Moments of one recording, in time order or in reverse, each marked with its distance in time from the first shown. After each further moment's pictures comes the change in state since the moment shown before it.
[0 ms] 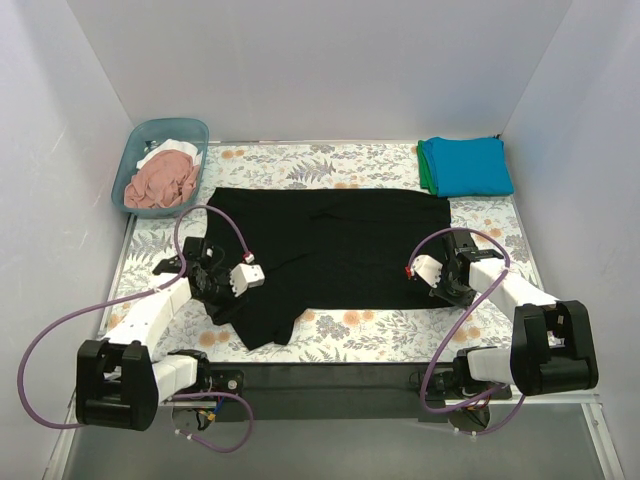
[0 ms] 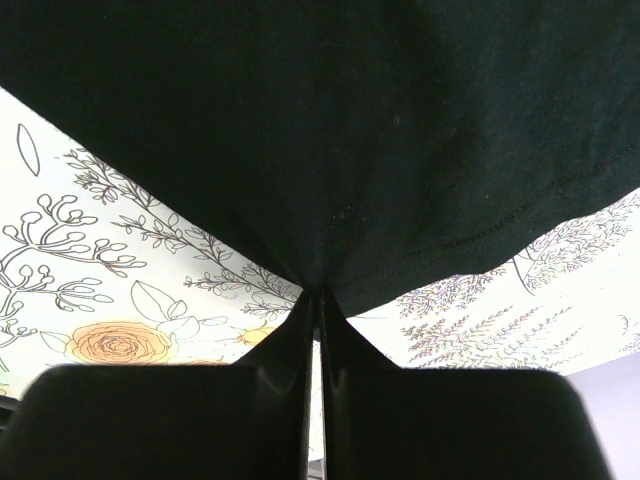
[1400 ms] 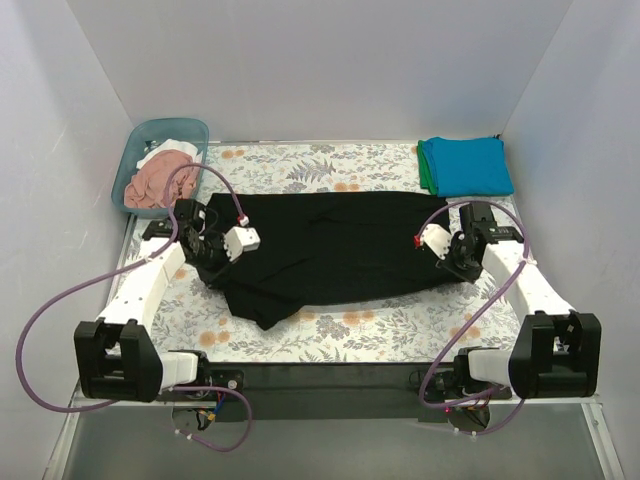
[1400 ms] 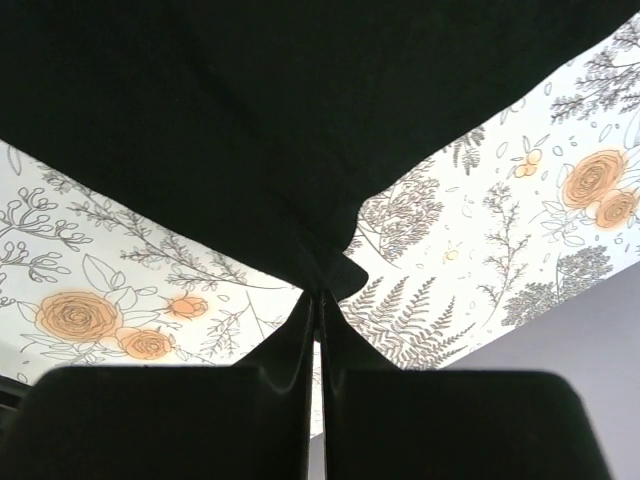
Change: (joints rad) left arm 0.008 0.113 0.308 -0.155 -0.048 0.006; right arm -0.076 -0.045 0.222 -0.125 -0.106 -0.048
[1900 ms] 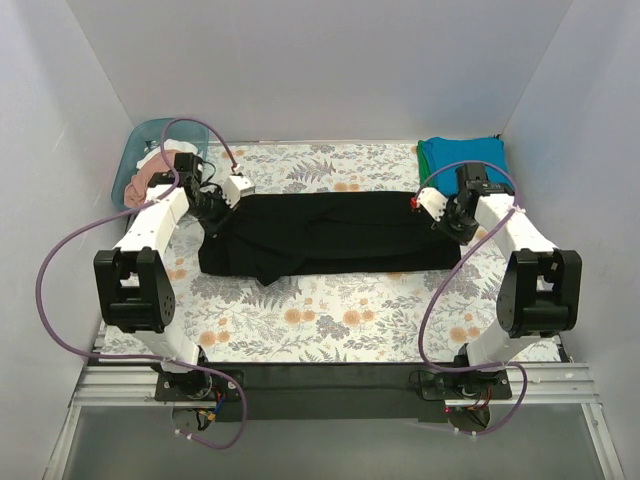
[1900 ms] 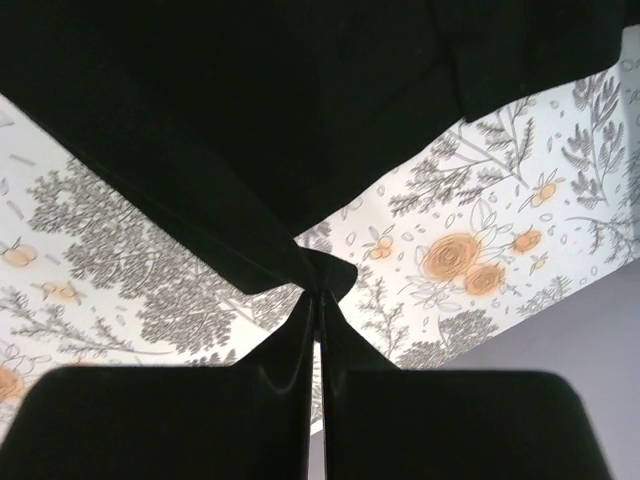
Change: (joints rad) left arm 0.081 0.402 0.417 0.055 0.061 -0.113; right arm -0.020 0.333 0.345 -0.003 -0.035 -0.010
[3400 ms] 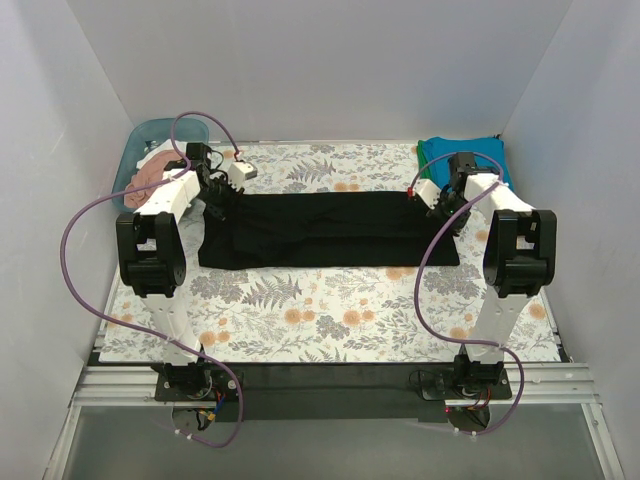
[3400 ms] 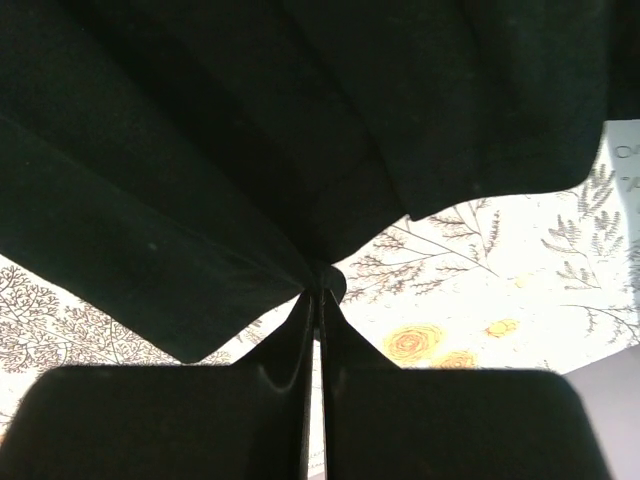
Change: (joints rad) left arm 0.005 0.332 0.223 0.150 -0.046 -0.130; right arm -0.021 0.350 0.255 0.000 -0.013 0.000
